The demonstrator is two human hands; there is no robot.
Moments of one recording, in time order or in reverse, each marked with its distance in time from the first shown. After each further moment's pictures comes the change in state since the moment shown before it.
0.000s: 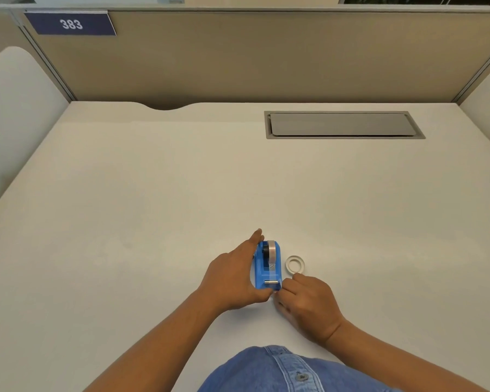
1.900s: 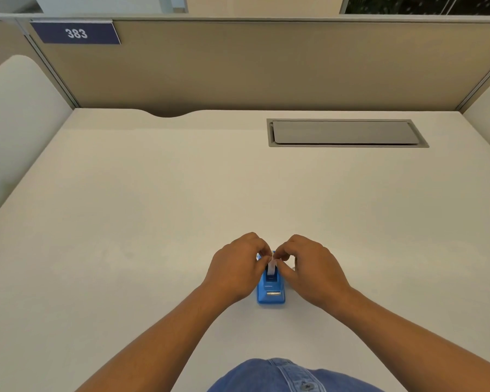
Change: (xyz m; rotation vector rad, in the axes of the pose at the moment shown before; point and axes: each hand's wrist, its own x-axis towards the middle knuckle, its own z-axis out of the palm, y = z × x) left_hand 0.020 0.035 -0.039 0.061 0.112 -0.037; right_hand 0.068 0.025 -0.039 0.332 -0.193 0.547
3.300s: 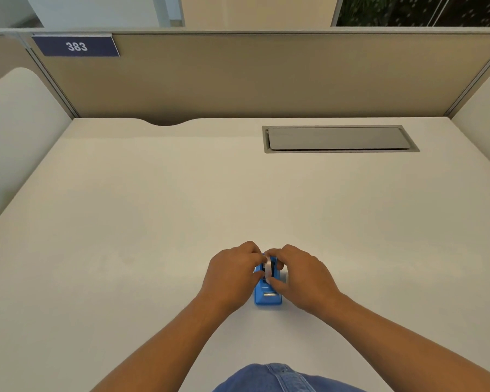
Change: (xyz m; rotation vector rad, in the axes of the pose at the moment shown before) left_hand -0.008 -0.007 0.005 0.178 0.045 0.152; right_hand -0.003 0.004 0.017 -0.021 -0.079 0.014
